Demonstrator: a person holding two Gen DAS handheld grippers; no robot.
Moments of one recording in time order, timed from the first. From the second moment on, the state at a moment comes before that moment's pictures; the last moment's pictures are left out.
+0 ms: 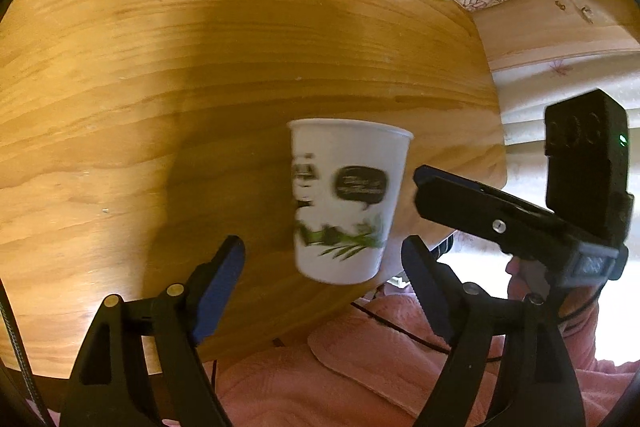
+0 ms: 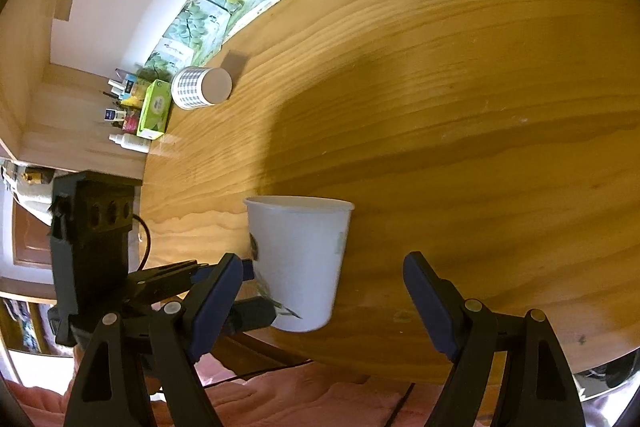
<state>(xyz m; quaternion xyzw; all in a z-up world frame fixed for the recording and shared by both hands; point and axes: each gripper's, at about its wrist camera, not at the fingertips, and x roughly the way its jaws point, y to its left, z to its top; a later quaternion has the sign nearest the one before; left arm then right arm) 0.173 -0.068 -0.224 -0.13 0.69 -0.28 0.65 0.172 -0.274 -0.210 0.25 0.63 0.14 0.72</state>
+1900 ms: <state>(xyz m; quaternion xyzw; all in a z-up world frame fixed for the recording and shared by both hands) 0.125 0.009 -0.186 -0.16 0.65 -0.19 0.72 0.137 -0.195 -0.209 0.04 0.38 0.14 0.91</state>
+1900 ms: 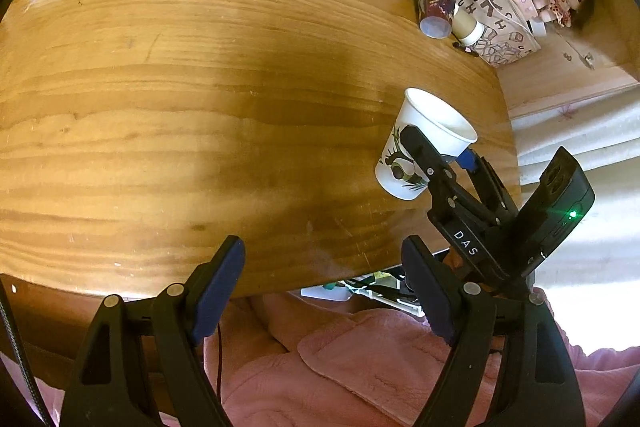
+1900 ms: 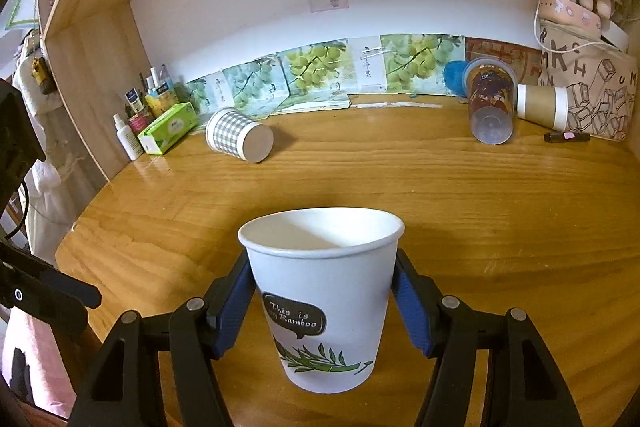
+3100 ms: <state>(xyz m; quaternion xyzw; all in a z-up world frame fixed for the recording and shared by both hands) 0.099 -0.035 -0.127 -0.07 0.57 -0.12 0.81 0.070 -0.221 -0.136 0.00 0.49 0.19 0.85</state>
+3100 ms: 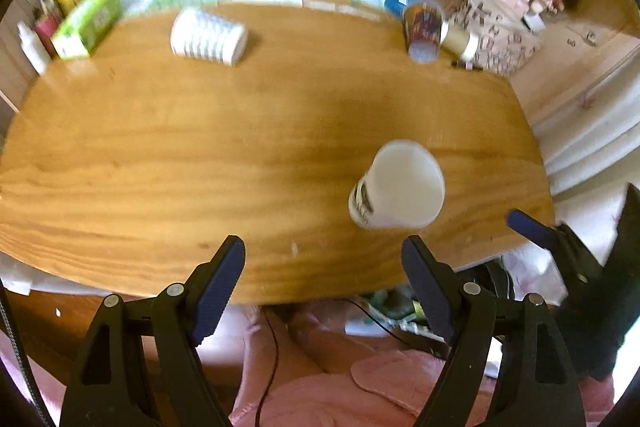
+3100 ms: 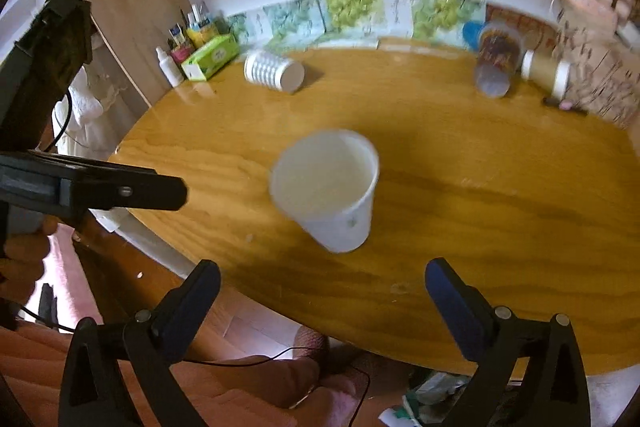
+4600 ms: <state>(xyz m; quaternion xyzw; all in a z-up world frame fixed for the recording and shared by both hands) 0.037 -0.042 0.006 0.00 0.31 0.05 0.95 0.030 -0.220 0.007 0.07 0.36 0.06 0.93</state>
